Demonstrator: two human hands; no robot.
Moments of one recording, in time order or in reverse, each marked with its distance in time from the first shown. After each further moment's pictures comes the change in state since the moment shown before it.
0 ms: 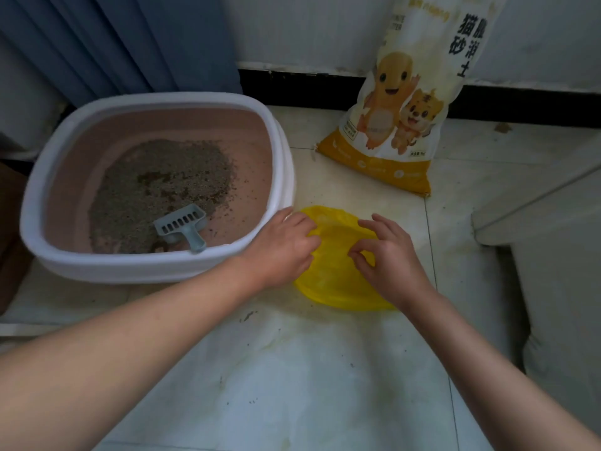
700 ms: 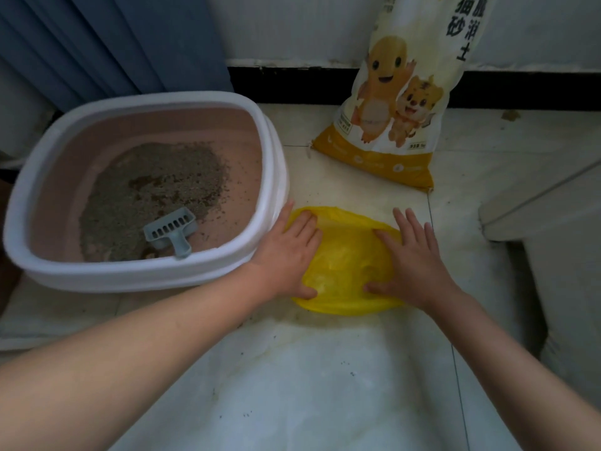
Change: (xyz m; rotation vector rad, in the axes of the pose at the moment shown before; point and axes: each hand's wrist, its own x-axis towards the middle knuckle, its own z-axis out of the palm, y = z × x) left_hand 0.016 0.019 0.019 0.330 -0.396 -0.104; right_hand -0.005 0.047 -0.002 -0.321 -0.345 0.160
